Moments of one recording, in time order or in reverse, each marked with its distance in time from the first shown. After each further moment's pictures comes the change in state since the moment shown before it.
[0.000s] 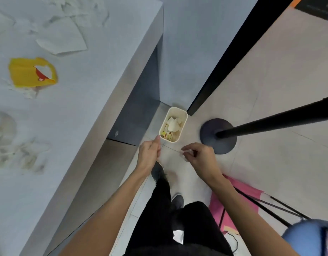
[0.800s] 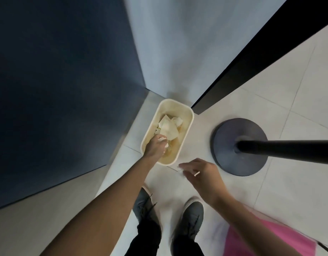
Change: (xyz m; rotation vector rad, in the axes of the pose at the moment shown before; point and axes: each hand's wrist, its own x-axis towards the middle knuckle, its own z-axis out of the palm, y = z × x) left_hand 0.384 -0.224 0.160 0.103 -0.099 -0.288; right_hand 0.226 0.295 0.154 -0.061 -0.190 -0.008
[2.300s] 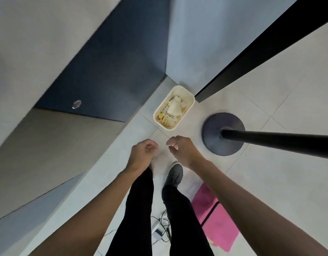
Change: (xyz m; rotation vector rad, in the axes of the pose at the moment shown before) left_hand -0.293 -0.012 -0.051 -0.036 0.156 0.093; right_hand -0.097 -0.134 -0.058 -0.217 -0.388 -0.017
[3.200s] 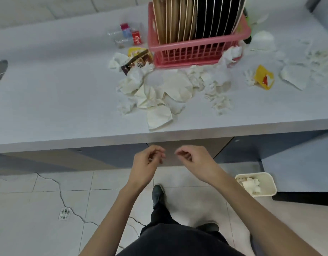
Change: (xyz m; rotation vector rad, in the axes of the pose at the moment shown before) left_hand -0.421 -0.049 -0.232 -0.450 0.896 0.195; right_hand -0.230 -0.382 0.089 -0.286 -0.376 -0.814
